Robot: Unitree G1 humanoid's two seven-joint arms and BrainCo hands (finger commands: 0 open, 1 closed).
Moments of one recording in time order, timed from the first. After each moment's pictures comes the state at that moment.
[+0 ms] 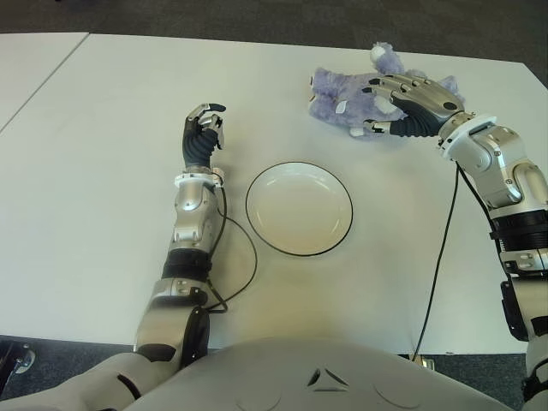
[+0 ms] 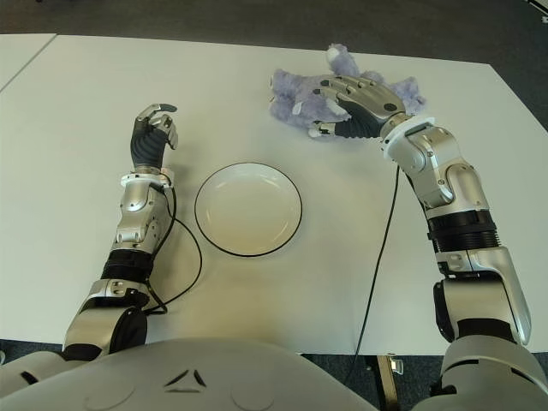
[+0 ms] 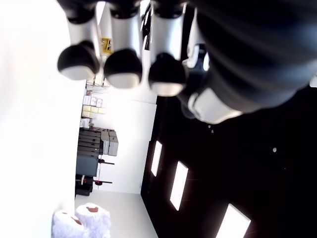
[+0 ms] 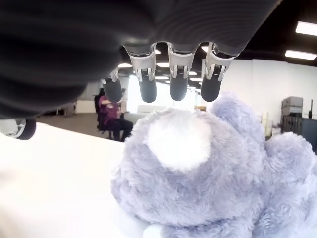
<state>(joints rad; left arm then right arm) -0.31 -0.06 0.14 0.42 -0.14 -0.30 0.02 -0.58 -0.82 0.20 0.24 -0.73 -0.35 0.26</state>
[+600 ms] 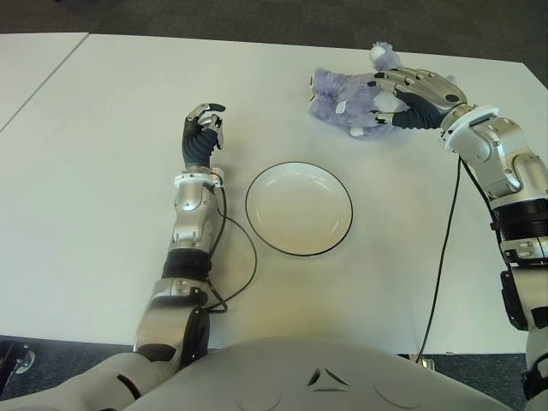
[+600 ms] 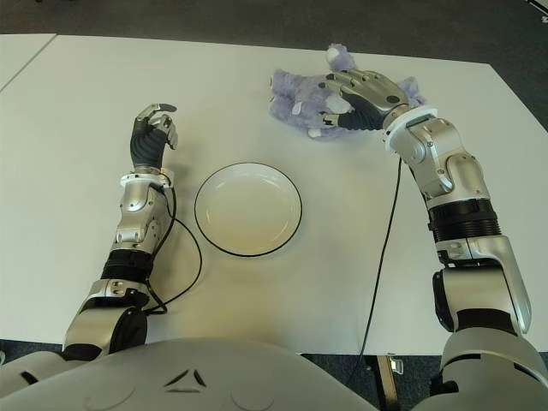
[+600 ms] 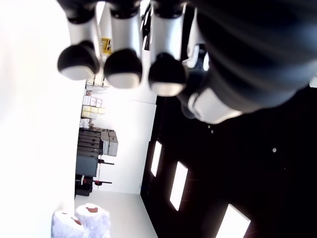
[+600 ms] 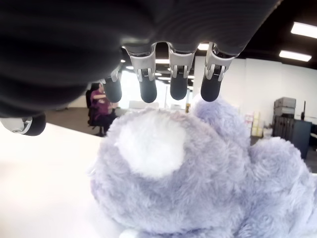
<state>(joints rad) -0.31 -0.06 0.15 0.42 -0.14 -0.30 0.02 -0.66 -0.81 0.23 0.34 -0.78 -0.35 0.23</state>
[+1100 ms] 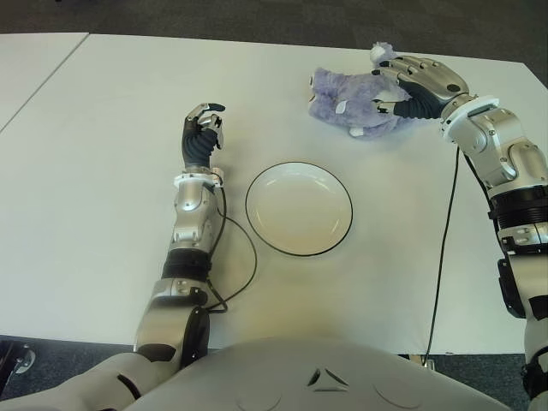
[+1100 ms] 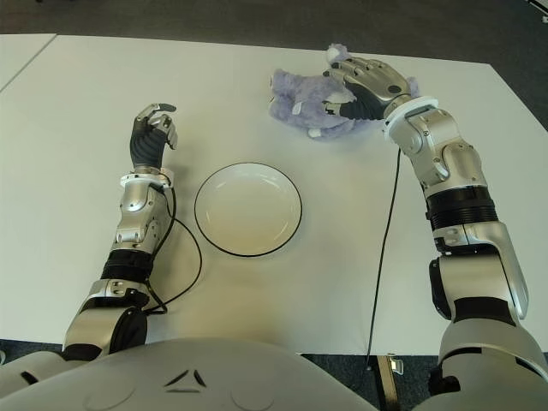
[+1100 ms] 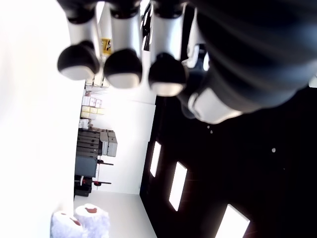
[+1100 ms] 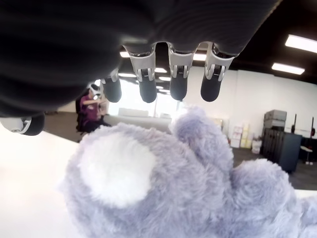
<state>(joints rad) -0.31 -0.06 0.15 0.42 -0.14 -0.31 0.02 -0.75 -0.80 0.27 0.46 -0.82 -0.34 0.15</state>
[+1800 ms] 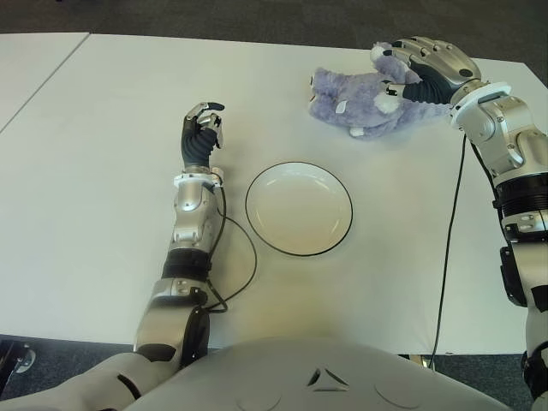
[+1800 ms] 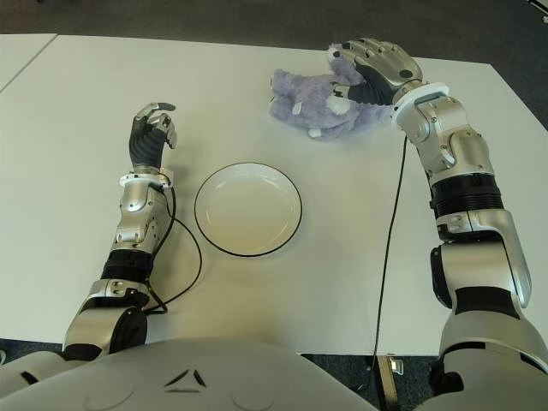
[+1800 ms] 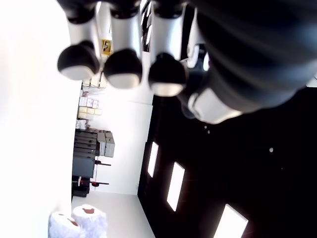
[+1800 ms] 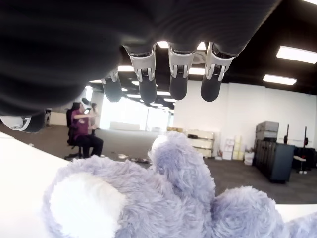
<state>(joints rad) -0.31 -0.06 0.15 0.42 -0.13 -0.32 0.02 -0.81 -0.80 0.27 0.53 -0.81 -0.34 0.11</state>
